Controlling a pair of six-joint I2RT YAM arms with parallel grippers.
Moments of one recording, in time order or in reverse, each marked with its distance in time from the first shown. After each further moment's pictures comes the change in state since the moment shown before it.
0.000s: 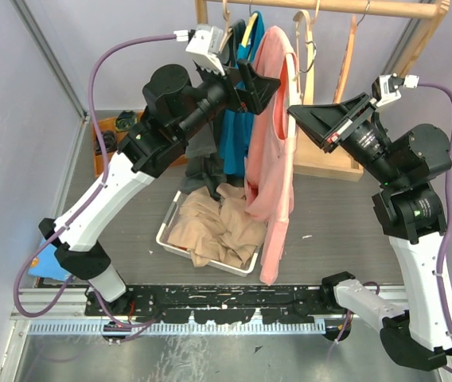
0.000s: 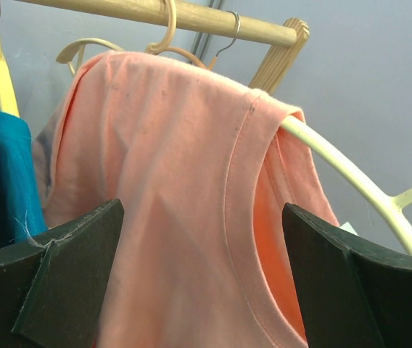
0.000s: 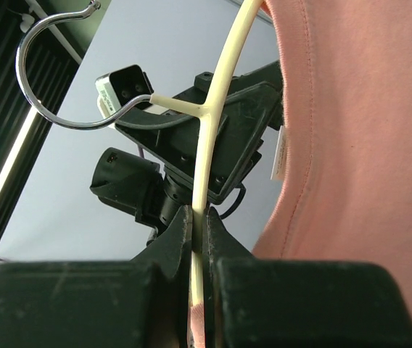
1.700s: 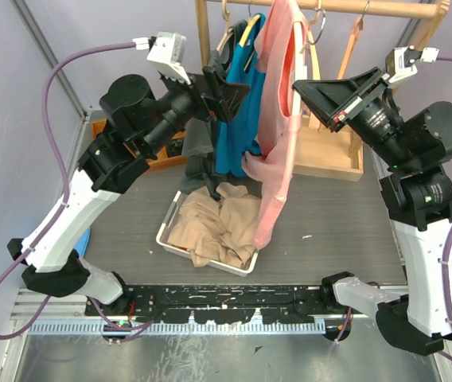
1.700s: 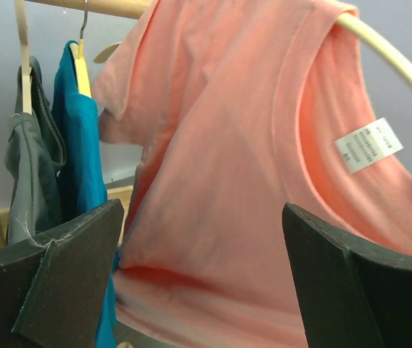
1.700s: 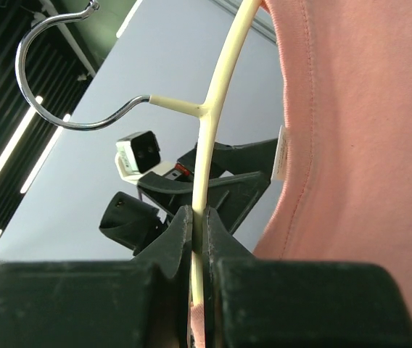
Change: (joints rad) left arm -0.002 -0.167 -0.088 -0.106 -0.086 0.046; right arm 0.000 0.120 0.206 -0.053 0.008 -0.045
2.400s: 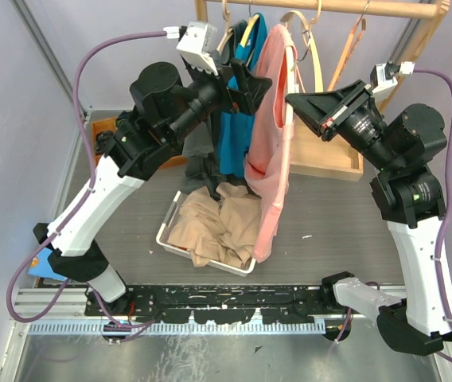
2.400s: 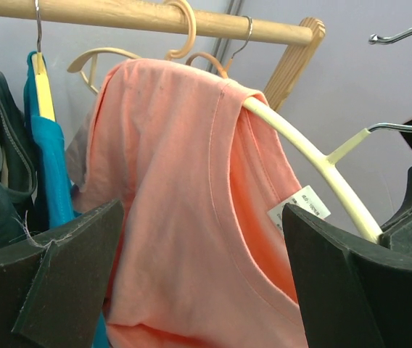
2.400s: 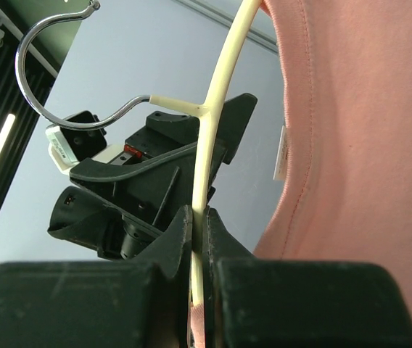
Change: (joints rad) left arm -0.026 0.156 0.180 -0.020 0.010 0.033; right arm 0.000 -0.027 -0.093 -0.047 0.026 0.000
